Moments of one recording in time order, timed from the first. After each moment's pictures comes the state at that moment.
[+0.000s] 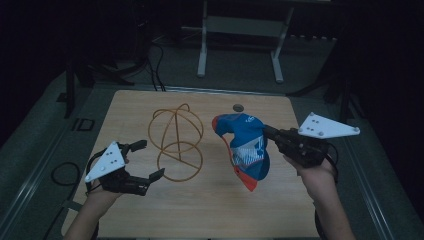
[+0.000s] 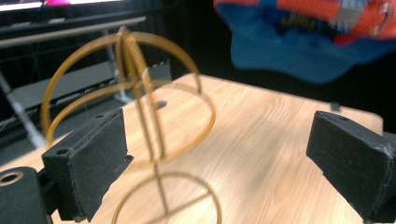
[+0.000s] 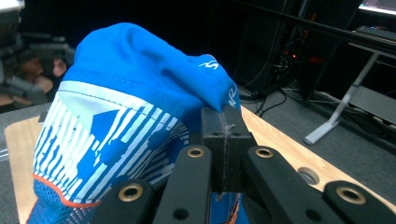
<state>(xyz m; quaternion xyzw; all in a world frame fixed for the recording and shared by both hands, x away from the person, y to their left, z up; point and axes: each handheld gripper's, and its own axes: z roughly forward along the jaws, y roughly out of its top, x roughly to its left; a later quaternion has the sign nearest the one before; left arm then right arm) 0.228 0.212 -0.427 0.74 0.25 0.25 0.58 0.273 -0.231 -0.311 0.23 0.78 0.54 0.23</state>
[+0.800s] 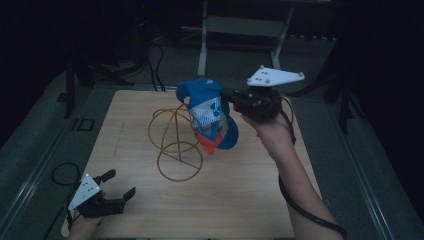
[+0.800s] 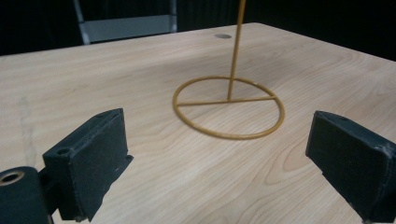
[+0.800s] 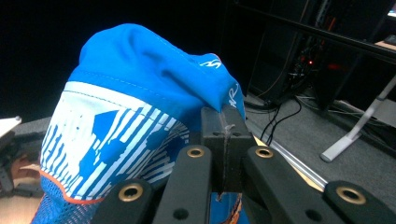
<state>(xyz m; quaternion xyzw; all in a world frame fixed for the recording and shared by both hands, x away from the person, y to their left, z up) 0.202 0.281 -0.544 0.70 0.39 0.27 0.53 0.338 -0.134 -0.265 0.22 0.79 0.53 0.21</state>
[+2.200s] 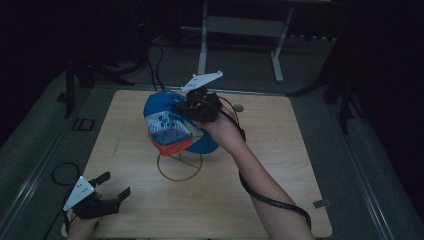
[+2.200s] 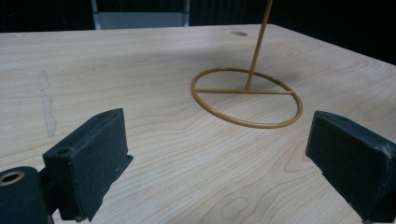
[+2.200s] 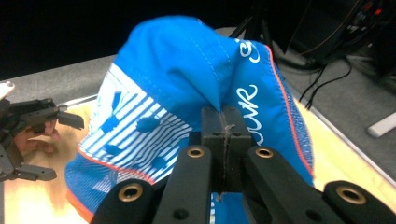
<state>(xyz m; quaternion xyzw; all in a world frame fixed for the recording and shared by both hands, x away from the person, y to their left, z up) 0.203 0.295 -0.558 0.68 0.42 0.26 0.54 0.375 -0.026 -0.314 0.19 0.86 0.45 0.15</state>
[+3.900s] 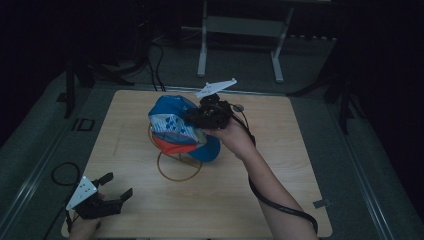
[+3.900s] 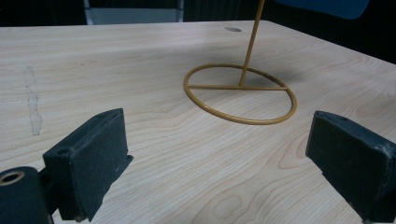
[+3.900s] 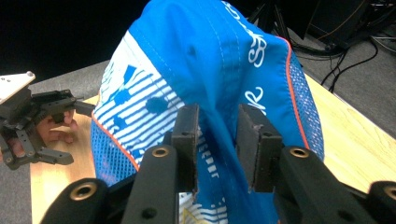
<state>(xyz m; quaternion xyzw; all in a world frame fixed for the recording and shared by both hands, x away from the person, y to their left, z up) 0.205 0.291 -0.561 0.69 0.42 0.25 0.54 0.380 -0.055 -0.339 0.21 0.86 0.46 0.10</state>
